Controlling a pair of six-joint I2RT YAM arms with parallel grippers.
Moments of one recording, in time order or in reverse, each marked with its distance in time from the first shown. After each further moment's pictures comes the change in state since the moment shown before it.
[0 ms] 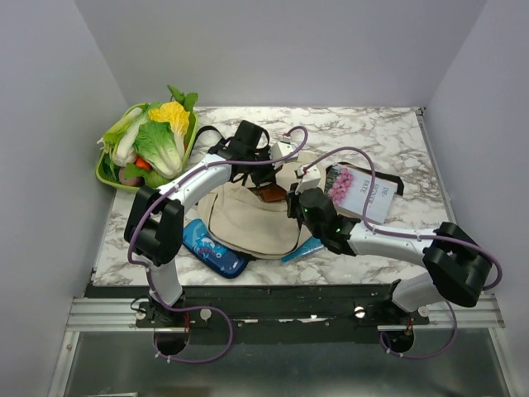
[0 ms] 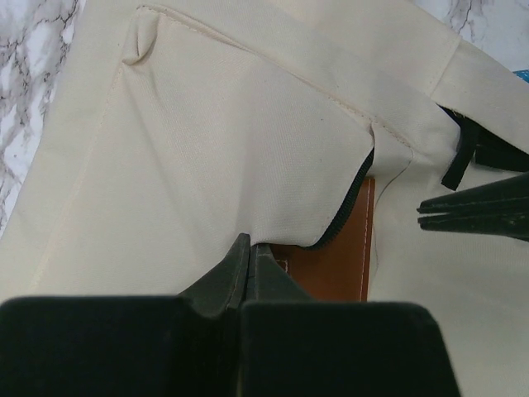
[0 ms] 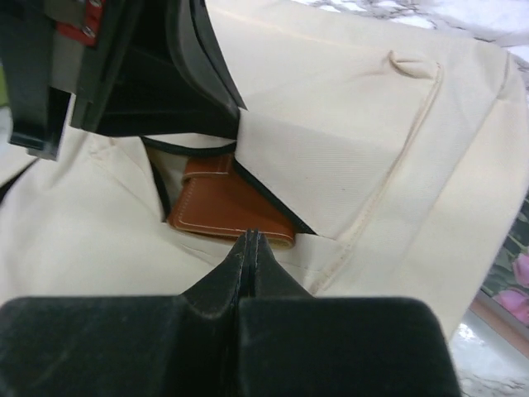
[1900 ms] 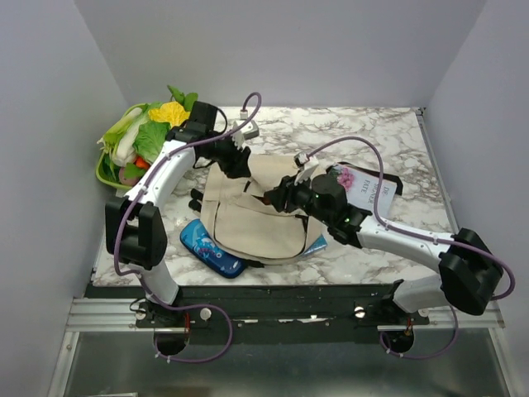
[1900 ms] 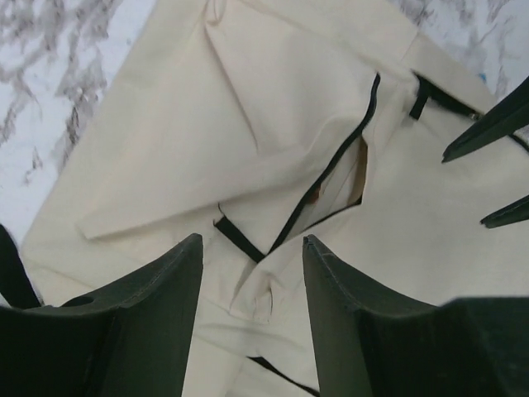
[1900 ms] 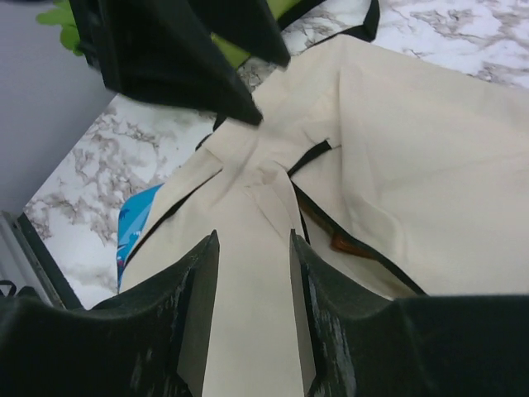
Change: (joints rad) left arm 0.251 -0.066 0.161 -0.278 0.292 -0.027; right arm -0.086 -0.105 0.039 0.000 -0.441 0.079
